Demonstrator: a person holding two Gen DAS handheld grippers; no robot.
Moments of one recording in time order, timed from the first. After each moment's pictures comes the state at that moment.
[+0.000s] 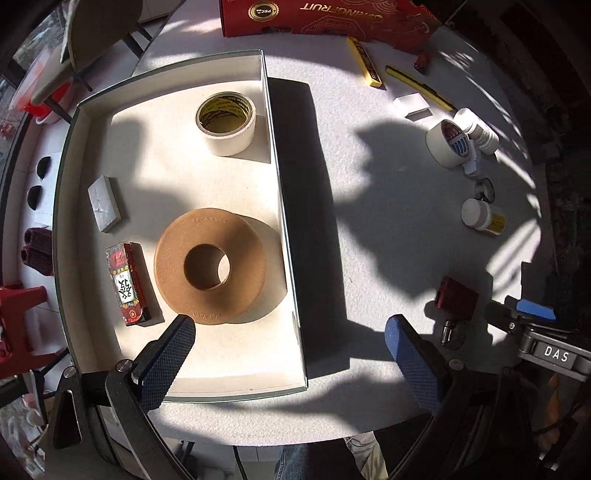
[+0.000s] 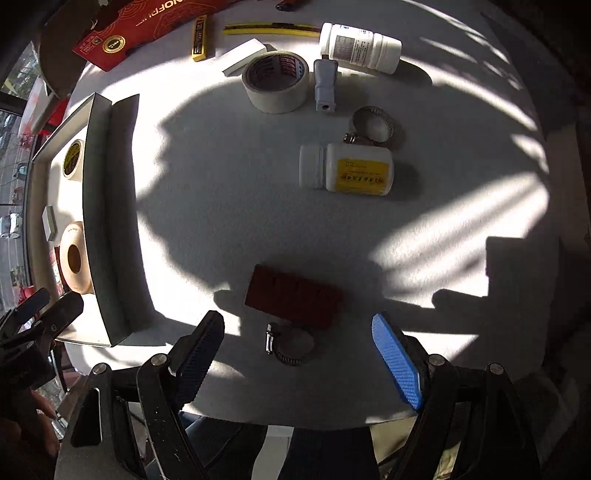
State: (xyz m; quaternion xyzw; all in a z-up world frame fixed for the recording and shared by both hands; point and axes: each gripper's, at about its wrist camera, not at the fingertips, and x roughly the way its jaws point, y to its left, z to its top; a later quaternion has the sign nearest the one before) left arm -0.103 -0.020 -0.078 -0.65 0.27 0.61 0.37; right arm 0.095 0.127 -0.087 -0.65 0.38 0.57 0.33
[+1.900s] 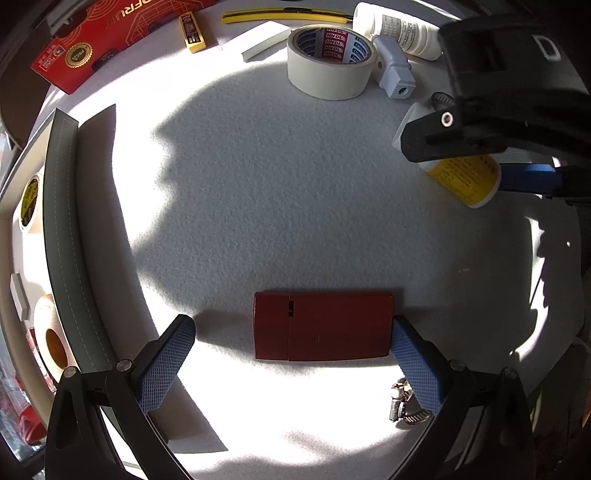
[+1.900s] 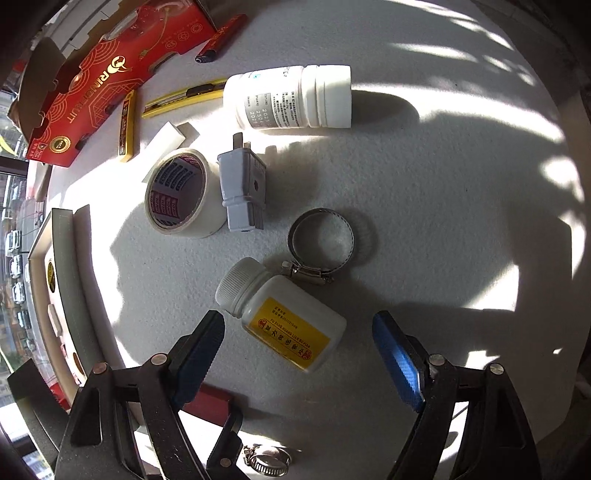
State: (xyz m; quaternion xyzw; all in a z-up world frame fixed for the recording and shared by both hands) left arm -0.004 0.081 -0.143 -0.59 0.38 0.60 0.40; right arm 0.029 0.225 -0.113 -0.56 0.45 0.62 0.32
